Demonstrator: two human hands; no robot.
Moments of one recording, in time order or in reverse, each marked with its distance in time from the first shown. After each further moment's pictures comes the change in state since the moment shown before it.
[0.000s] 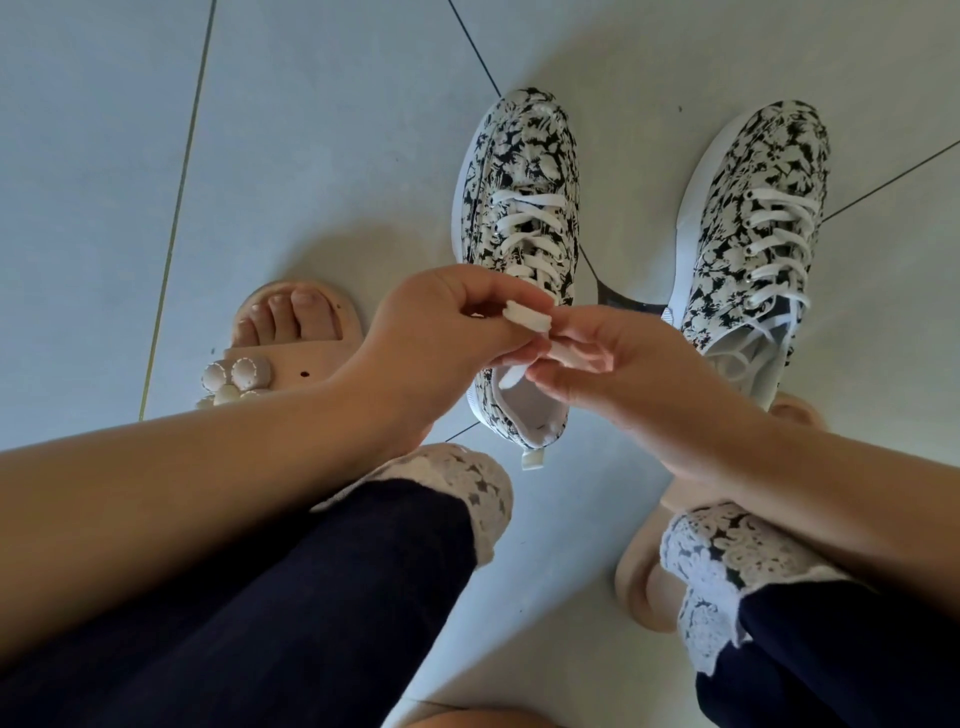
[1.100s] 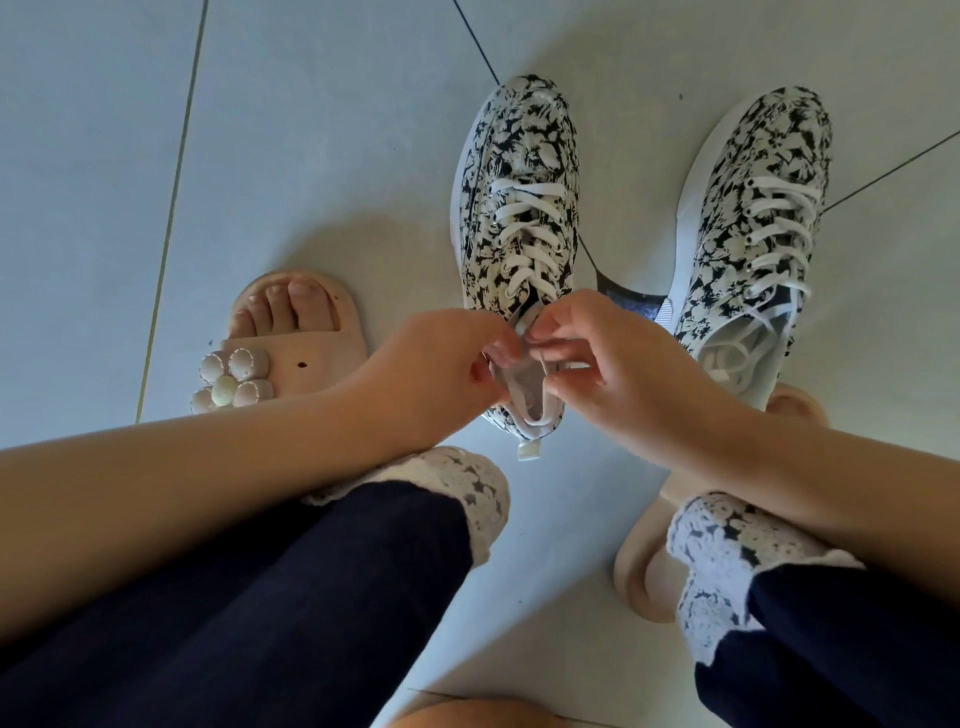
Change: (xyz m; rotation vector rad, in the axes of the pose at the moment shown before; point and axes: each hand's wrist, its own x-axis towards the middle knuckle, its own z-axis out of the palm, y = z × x) left_hand 0.006 -0.024 -0.009 1.011 -0.169 0.284; right_hand 0.001 0.016 -0.001 -0.451 0.034 -0.108
